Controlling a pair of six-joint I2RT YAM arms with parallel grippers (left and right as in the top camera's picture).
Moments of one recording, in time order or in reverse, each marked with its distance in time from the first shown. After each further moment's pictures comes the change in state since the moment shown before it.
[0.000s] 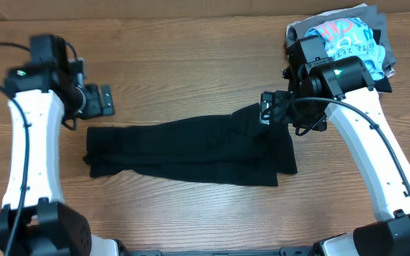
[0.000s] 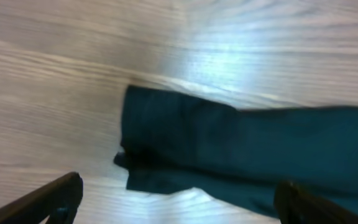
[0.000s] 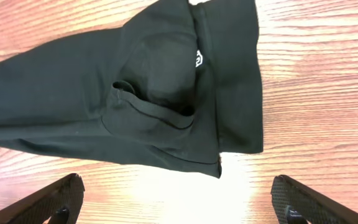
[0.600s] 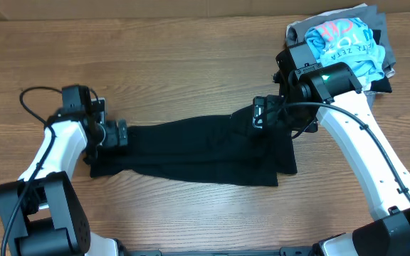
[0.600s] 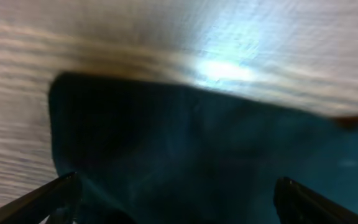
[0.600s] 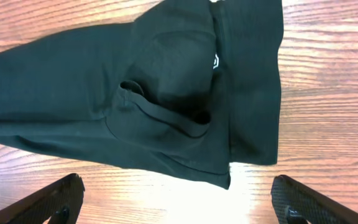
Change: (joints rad) left arm 0.028 0.023 -0.548 0.573 0.024 0.068; right arm 0.033 0.000 -0.068 0.084 -0.011 -0.007
